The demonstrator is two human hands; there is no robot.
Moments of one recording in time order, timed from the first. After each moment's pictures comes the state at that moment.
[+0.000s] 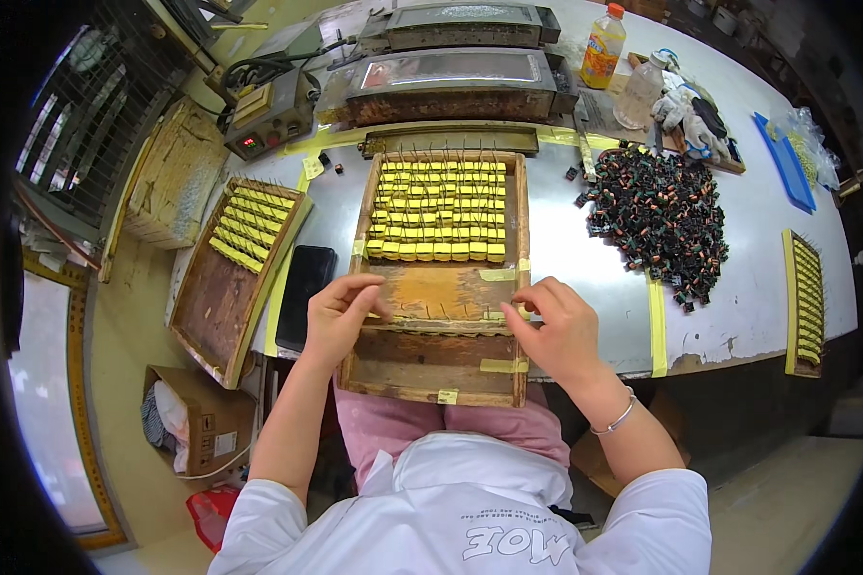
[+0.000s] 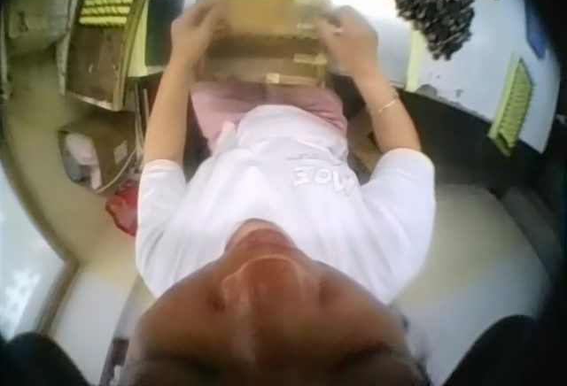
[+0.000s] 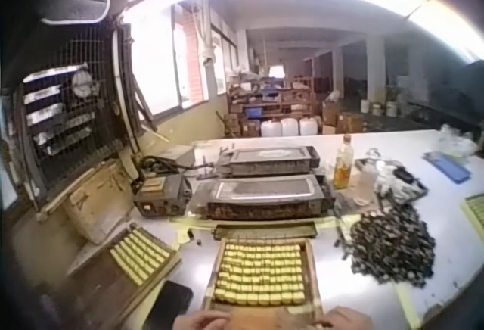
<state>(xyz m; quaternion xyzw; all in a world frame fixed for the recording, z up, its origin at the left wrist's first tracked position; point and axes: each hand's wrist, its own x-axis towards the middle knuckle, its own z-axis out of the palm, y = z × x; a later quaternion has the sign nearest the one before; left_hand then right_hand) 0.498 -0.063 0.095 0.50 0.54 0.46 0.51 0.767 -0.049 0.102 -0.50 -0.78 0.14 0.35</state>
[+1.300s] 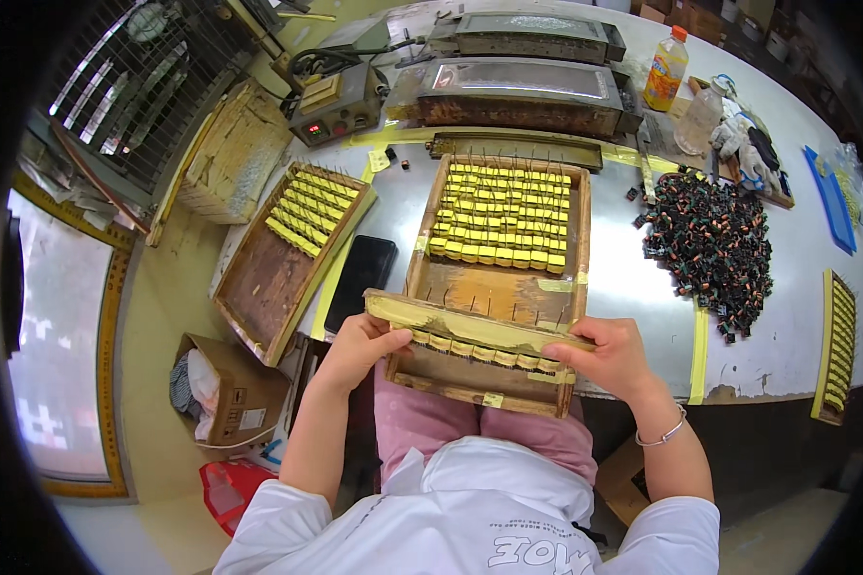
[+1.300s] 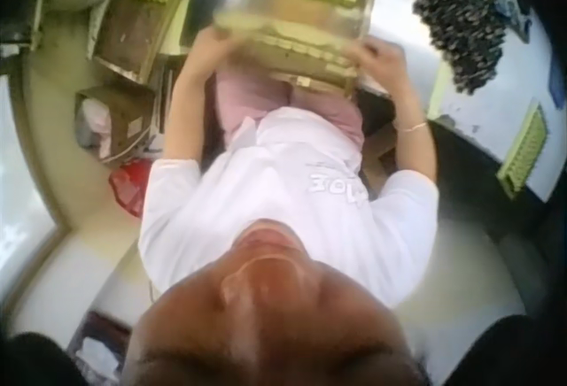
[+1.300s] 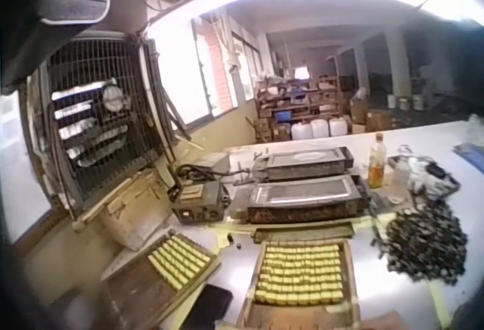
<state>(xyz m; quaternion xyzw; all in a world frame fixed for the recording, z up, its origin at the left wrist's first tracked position) 0.451 -0.125 0.124 0.37 0.58 0.39 0.61 0.766 -0.066 0.121 -0.47 -0.76 0.37 0.26</state>
